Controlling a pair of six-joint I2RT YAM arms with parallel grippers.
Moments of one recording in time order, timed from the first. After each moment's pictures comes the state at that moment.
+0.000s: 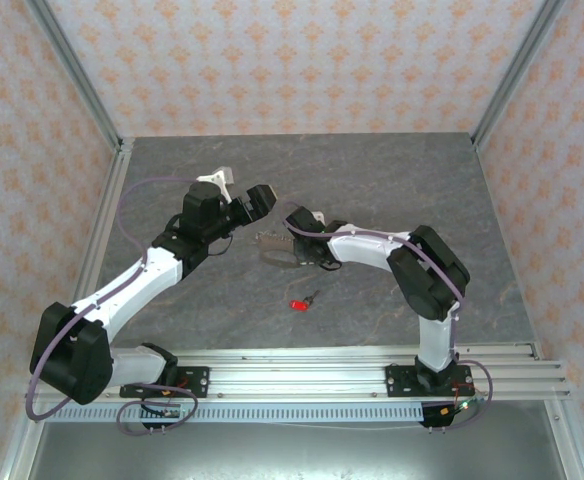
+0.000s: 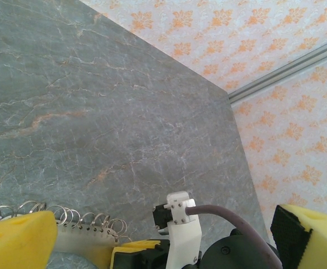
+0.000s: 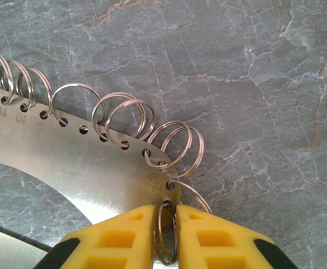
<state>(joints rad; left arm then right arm) -0.39 1.28 0.86 0.02 0.16 -0.82 0.76 1.91 1.21 -0.45 0.22 0.60</state>
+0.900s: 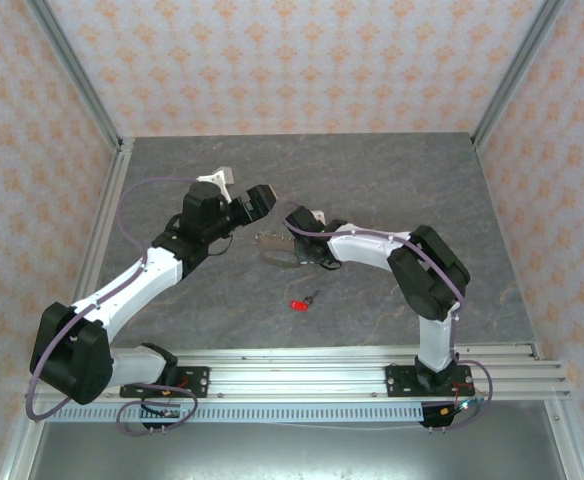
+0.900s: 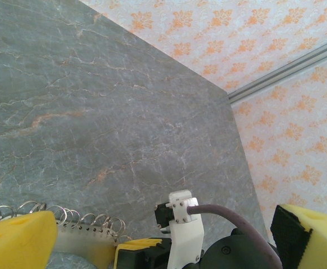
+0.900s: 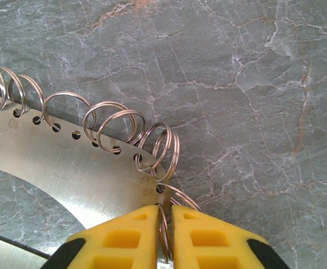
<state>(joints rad) -0.39 1.28 0.86 0.02 0.16 -0.82 0.76 1.90 1.21 -0.46 0.25 0.59</state>
